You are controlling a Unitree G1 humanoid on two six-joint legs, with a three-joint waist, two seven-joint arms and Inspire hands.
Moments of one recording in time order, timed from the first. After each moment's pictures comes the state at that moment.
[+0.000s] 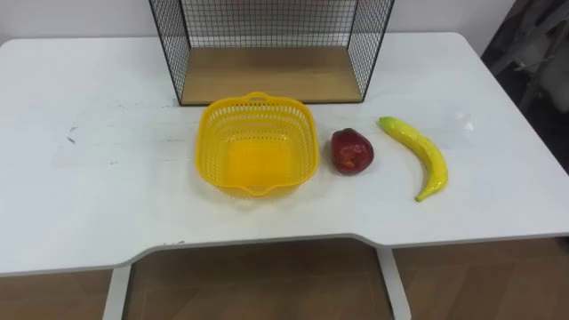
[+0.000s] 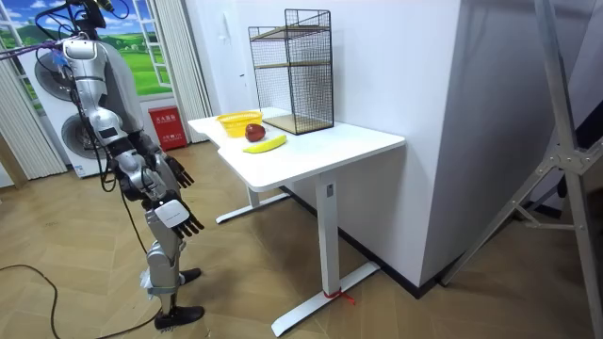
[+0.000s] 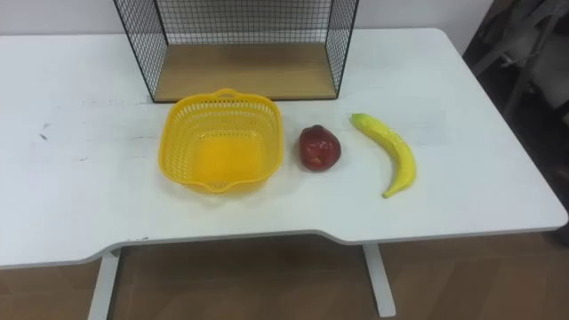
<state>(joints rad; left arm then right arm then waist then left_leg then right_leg) 0.16 0.16 0.12 1.11 0.00 -0.07 -0.03 0.10 -0.21 0.02 1.20 0.15 -0.03 0.22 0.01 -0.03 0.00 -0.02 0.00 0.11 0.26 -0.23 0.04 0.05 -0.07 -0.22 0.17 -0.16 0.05</state>
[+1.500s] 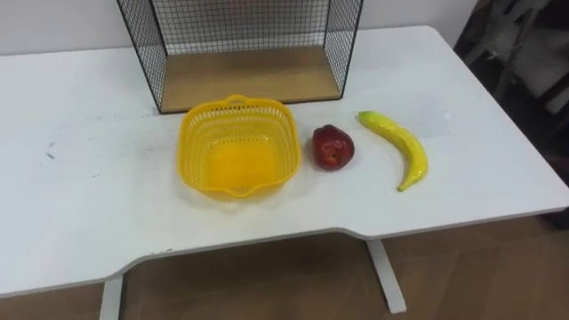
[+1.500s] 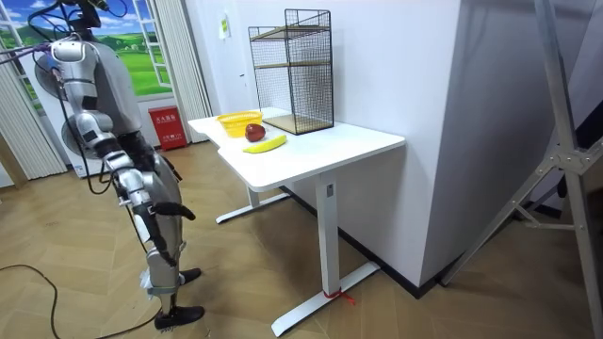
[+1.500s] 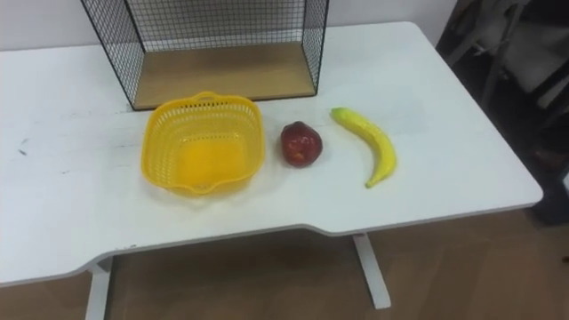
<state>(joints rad) 0.25 0.17 0.23 1.14 0.01 -0.09 0.09 0.09 -0.22 -0.42 1.04 0.79 -0.05 -0.26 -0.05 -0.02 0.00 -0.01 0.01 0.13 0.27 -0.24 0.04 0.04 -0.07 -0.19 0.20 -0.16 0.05</state>
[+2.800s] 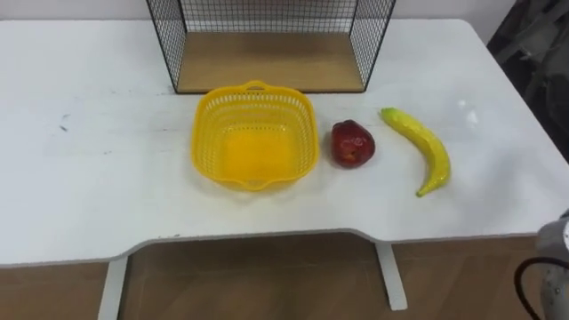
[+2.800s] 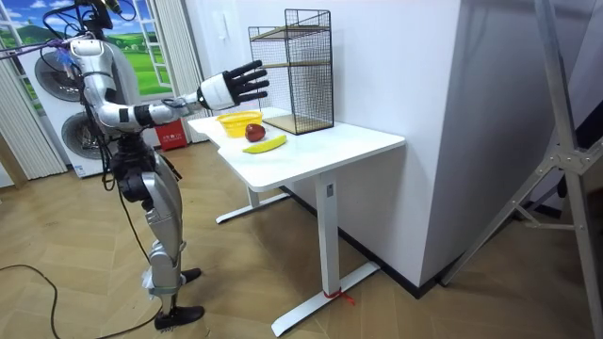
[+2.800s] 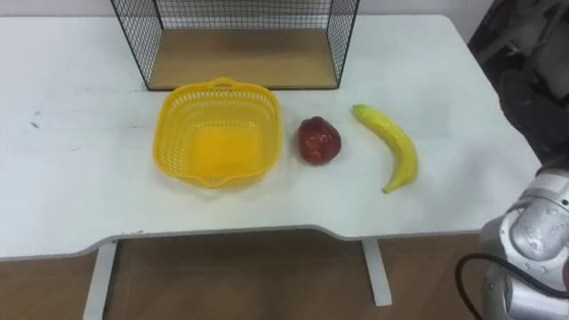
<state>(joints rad) 0.25 0.20 0.18 1.04 0.13 -0.08 0.12 -0.06 -0.38 -0.25 0.04 0.27 -0.19 -0.50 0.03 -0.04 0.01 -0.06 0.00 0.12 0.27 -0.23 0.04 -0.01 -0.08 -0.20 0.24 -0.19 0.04</state>
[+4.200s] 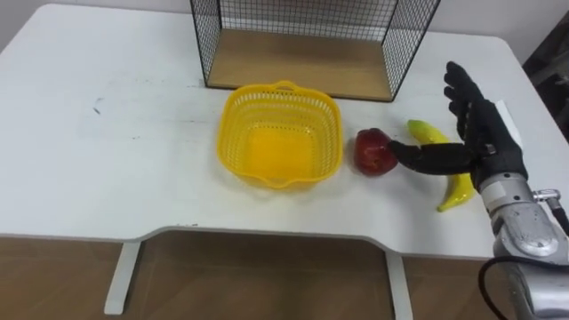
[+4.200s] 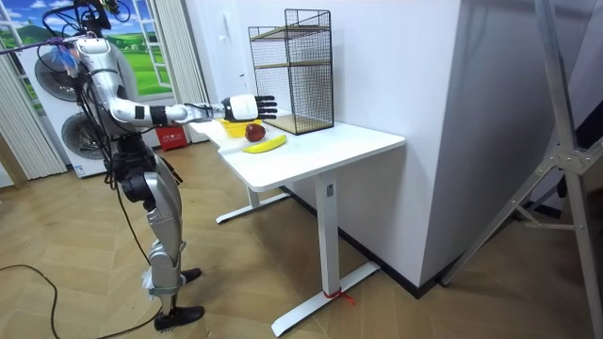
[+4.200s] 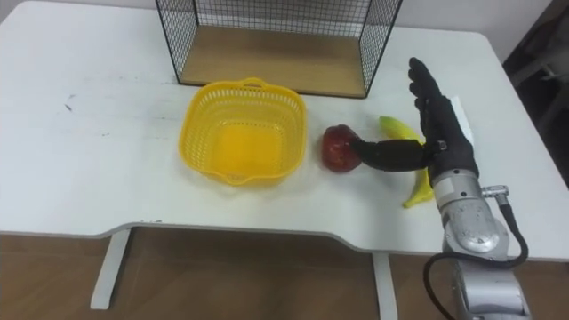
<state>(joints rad) 0.23 0.21 0.16 0.99 0.19 -0.04 0.01 -0.08 -0.40 -0.07 0.20 0.07 -0.11 0.06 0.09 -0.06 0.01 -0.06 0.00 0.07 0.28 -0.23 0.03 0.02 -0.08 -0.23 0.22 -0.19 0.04</state>
